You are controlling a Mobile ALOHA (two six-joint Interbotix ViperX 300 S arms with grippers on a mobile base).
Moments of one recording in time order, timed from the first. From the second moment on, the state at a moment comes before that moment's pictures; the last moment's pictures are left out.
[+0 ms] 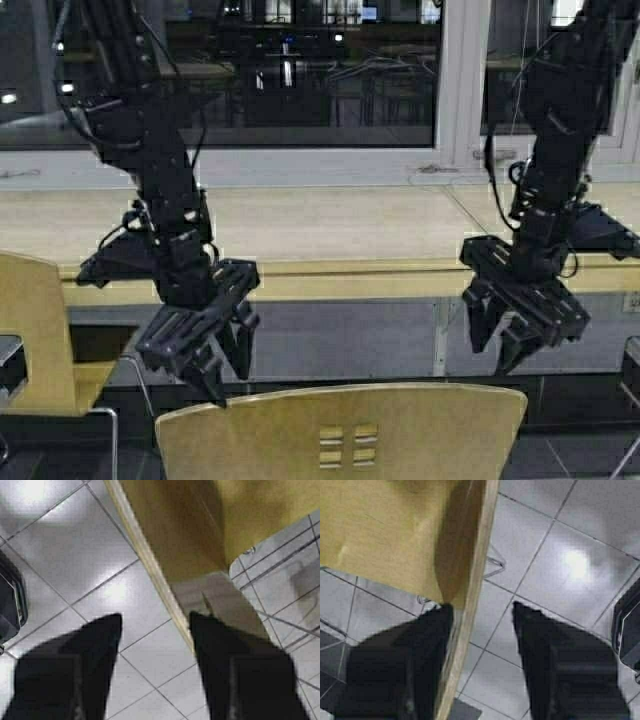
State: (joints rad) left arm -0.64 0.54 0.76 -1.15 -0.02 -0.54; right arm 0.31 0.49 0.79 0.87 0.02 0.54
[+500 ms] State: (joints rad) left arm -0.62 0.66 0.68 -1.19 -0.05 -0.54; right arm 0.31 0.67 0.63 0.84 0.06 0.53
